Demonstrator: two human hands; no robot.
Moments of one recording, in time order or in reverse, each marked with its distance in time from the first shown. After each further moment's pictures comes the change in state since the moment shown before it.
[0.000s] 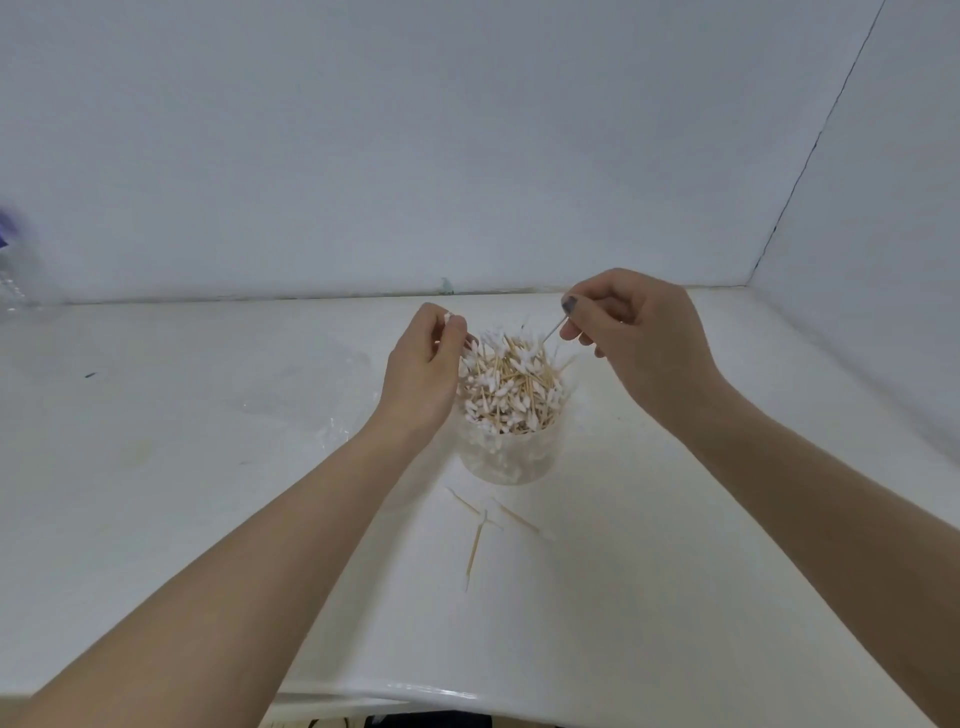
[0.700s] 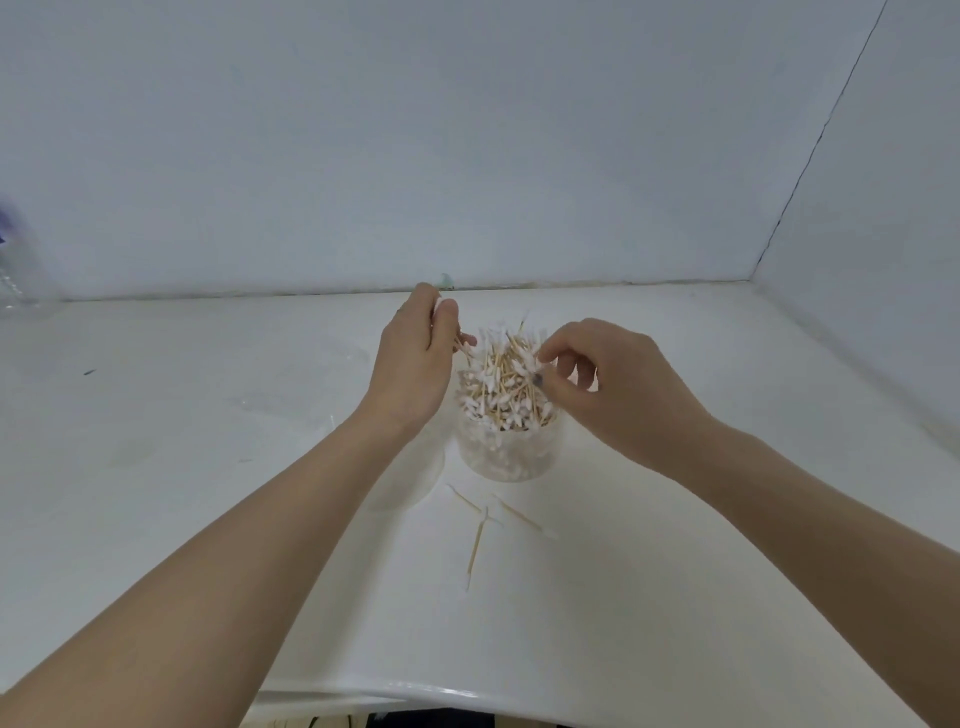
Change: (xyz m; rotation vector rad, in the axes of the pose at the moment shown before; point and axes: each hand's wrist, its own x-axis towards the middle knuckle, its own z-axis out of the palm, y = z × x) left_hand 0.005 0.008 -0.010 0.092 -0.008 0.144; right_hand -0.020 0.026 0.010 -0.408 -0.191 -0.261
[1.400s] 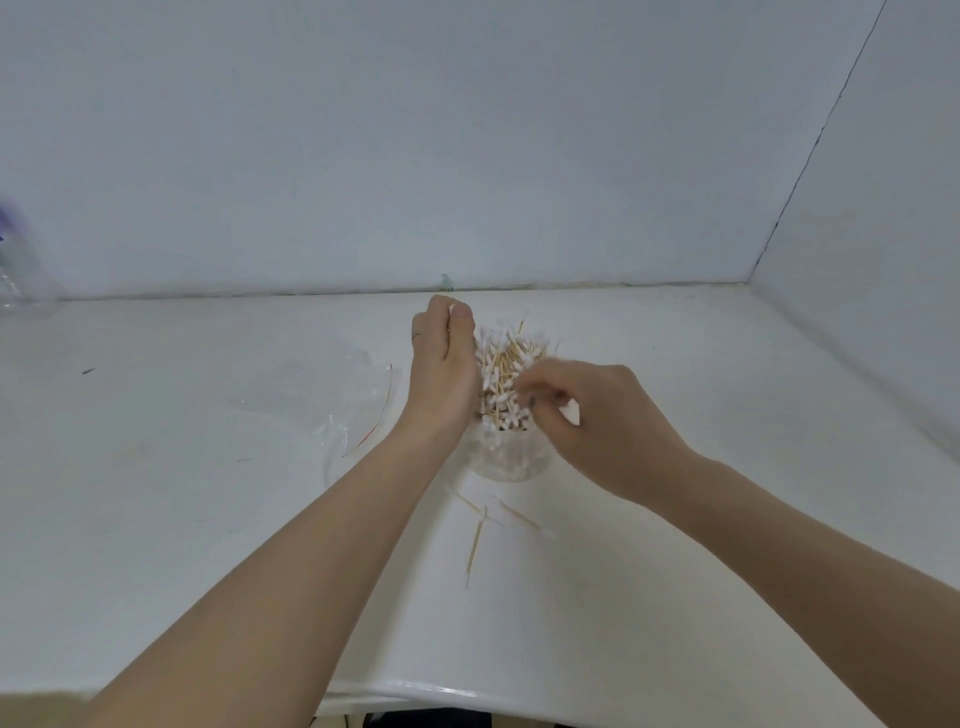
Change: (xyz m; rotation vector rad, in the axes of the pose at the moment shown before) left_hand -0.012 0.006 0.033 -0.198 0.064 -0.141; right_hand -0.016 -0.007 0.019 0.070 0.011 -0.106
